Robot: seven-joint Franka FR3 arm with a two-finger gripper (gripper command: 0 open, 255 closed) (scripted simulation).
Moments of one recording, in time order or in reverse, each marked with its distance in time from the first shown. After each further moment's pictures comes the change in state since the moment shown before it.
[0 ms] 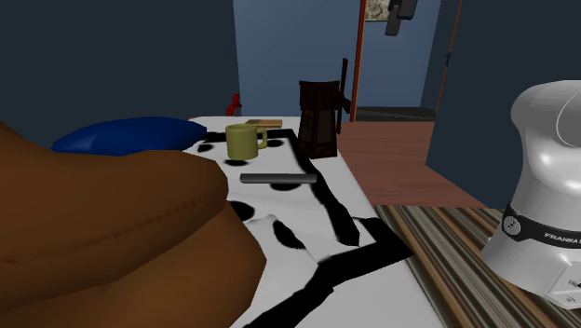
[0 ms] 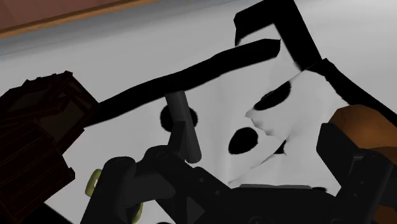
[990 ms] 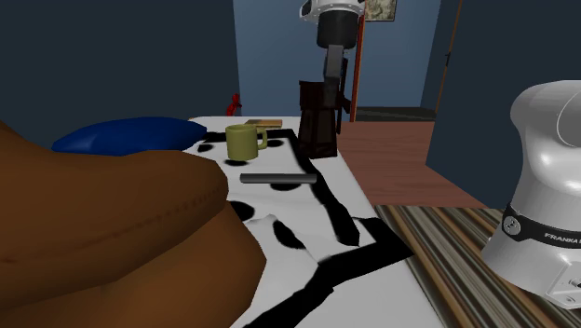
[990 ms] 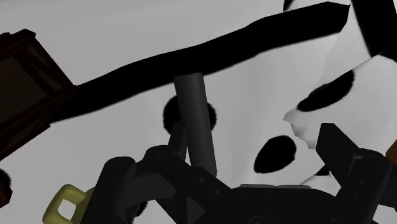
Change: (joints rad) arm 0.017 0.376 -0.115 -0.040 -0.007 0.337 -0.168
